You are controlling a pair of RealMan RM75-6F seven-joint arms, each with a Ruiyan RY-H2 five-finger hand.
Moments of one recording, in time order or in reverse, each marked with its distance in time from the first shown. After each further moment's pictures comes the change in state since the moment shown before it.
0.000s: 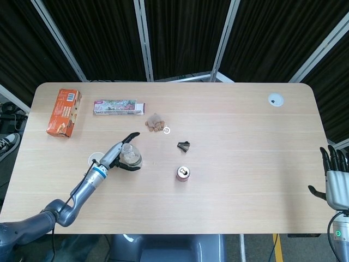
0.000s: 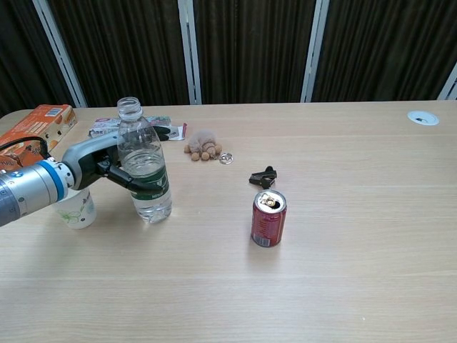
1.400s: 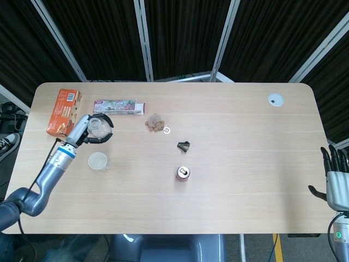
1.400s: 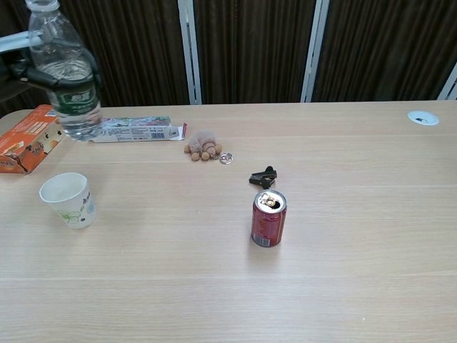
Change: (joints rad) left arm 0.025 0.367 -0.047 -0.212 -0.042 0.105 0.011; right arm -0.007 0.010 -0.008 -0.032 -0.016 0.034 -0.013
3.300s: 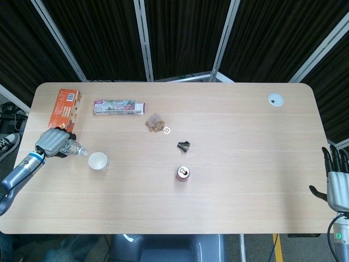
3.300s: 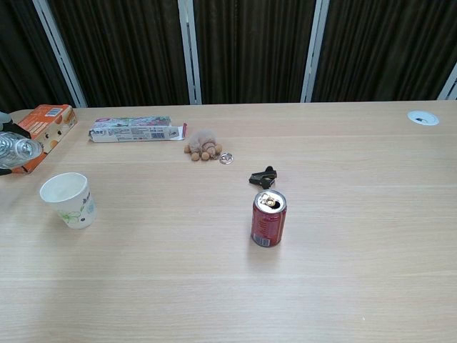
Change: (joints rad) left arm 0.026 -0.106 0.279 0.550 0.171 -0.096 0.467; right arm -0.004 0.006 0.006 -0.021 0.011 0.013 -0.027
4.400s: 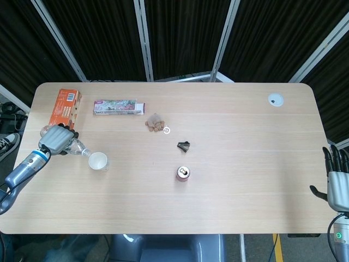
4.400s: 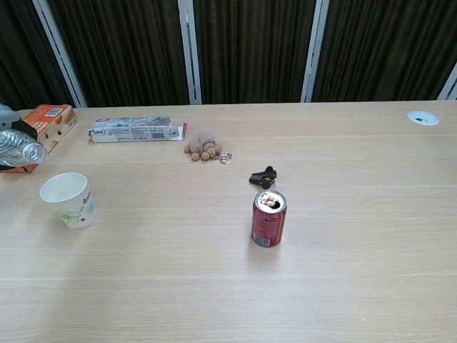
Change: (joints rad) left arm -0.020 0.001 0.000 -0.008 -0.005 0.012 0.166; right arm 0.001 -0.001 0.001 0.000 0.007 -0.002 -0.009
